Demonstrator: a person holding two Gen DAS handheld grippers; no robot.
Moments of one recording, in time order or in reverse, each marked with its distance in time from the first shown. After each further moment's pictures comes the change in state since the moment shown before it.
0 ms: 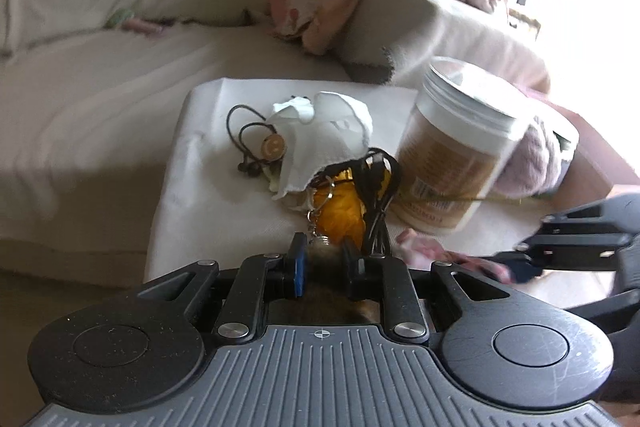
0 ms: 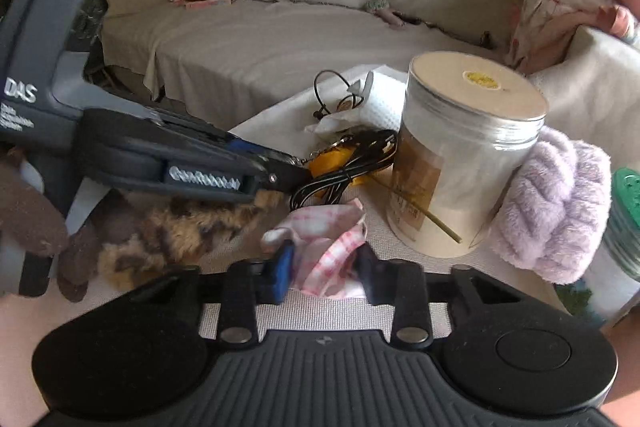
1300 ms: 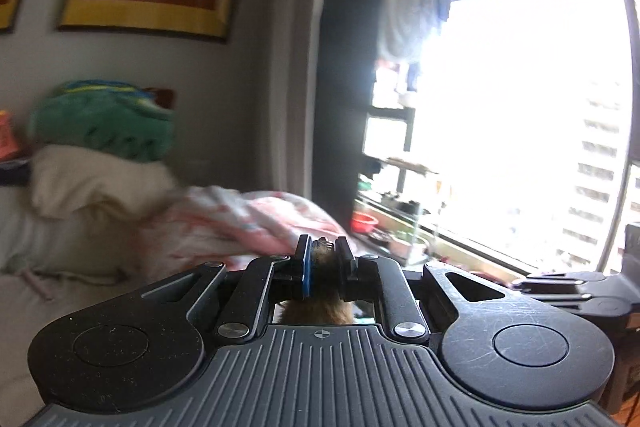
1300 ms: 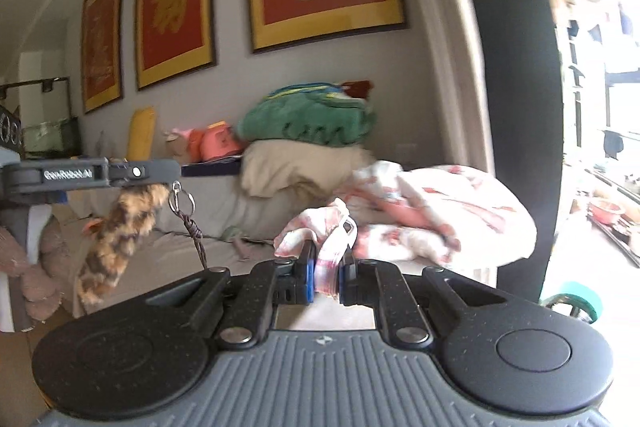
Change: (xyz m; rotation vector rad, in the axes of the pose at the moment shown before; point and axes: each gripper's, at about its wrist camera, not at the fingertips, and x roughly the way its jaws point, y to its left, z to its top) left arm -0.134 -0.194 0.276 0.166 -0.479 -0.280; right arm -0.300 -0.232 0.072 0.307 -0.528 -0.274
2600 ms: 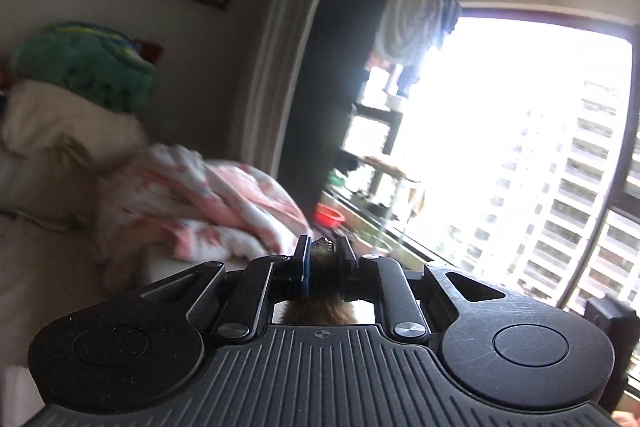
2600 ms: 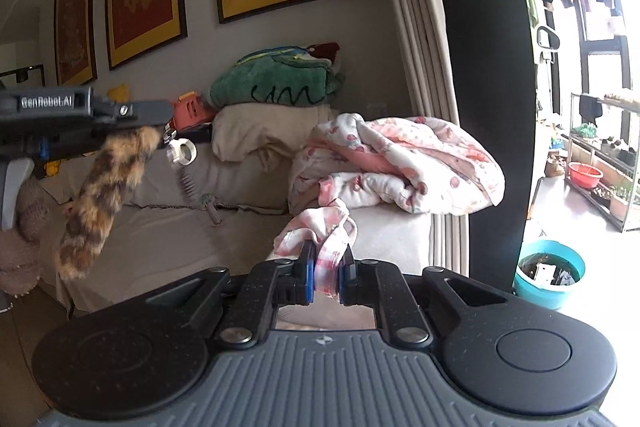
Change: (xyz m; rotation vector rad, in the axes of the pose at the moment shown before) left arm 0.035 0.000 -0.033 -0.190 0.026 -0.085; right arm 0.000 -0.023 -0.050 0.041 0.088 -0.048
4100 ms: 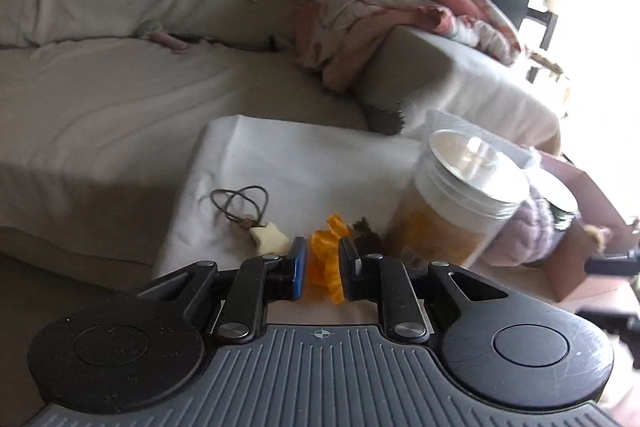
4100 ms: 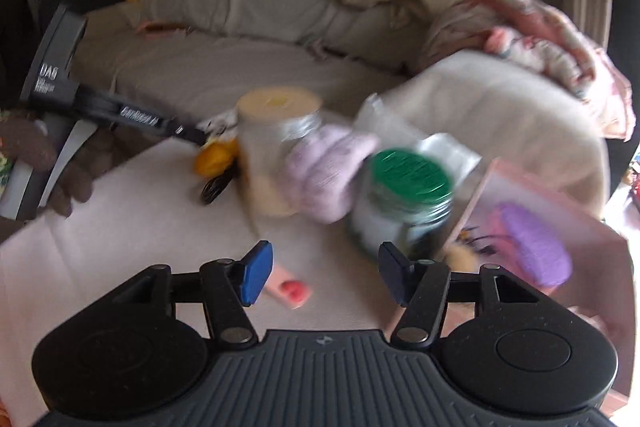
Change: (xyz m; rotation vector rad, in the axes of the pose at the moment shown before) left arm -0.106 0.201 -0.229 -0.101 0.318 0.481; right arm 0.071 0.155 -0.190 -0.362 0.344 0.175
